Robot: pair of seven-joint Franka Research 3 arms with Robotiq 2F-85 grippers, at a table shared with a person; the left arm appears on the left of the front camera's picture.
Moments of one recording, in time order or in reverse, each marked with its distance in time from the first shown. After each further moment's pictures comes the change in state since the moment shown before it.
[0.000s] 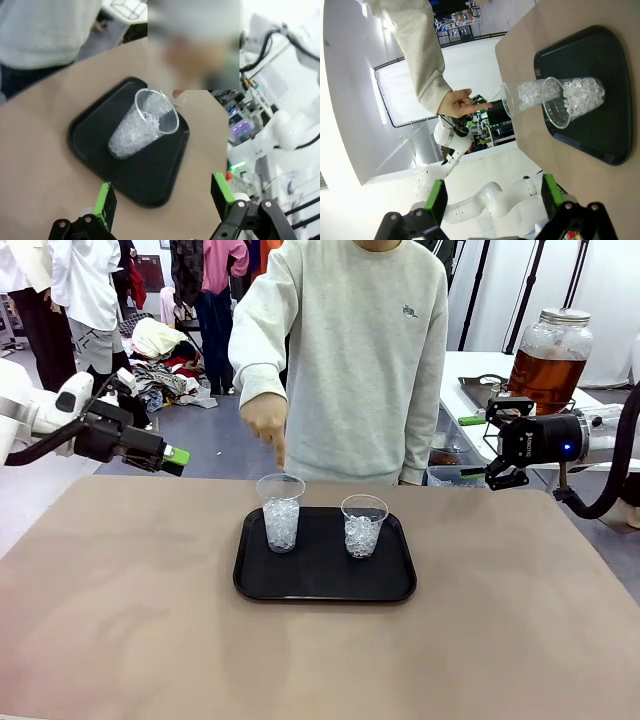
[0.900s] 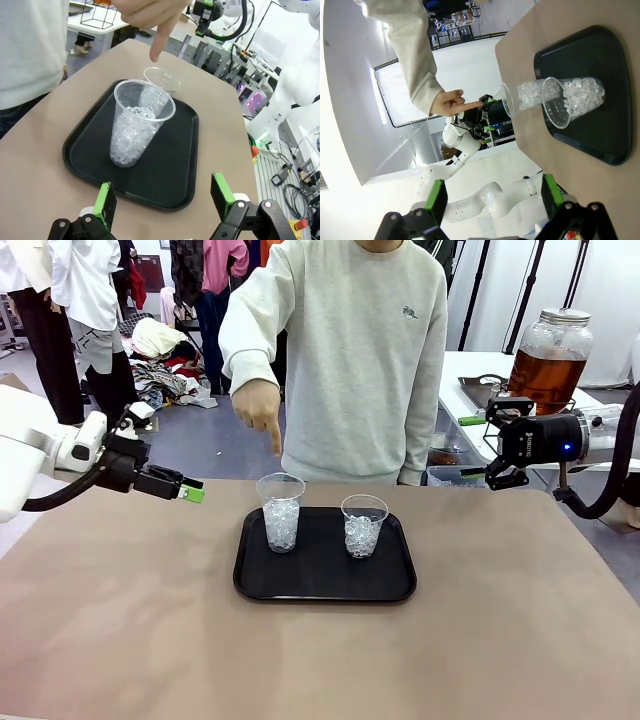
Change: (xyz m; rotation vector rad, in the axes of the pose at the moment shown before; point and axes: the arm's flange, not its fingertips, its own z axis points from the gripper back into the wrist) left arm -0.035 0.006 -0.037 -0.028 -0.018 -0.279; right arm 0.000 0.000 0.000 0.000 0.000 0.000
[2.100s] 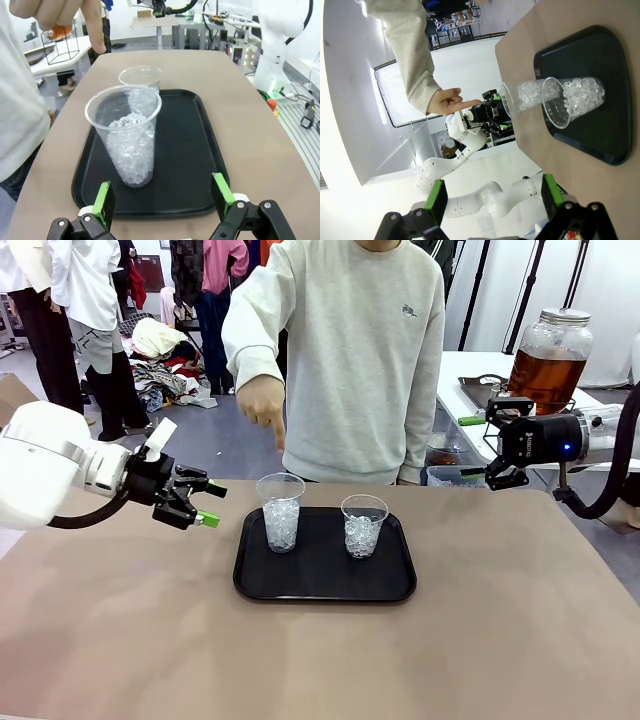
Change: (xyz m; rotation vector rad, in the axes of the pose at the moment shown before) left arm -0.016 0.022 -0.048 -0.077 -0.015 -0.454; right arm 0.000 0.000 0.000 0.000 0.000 0.000
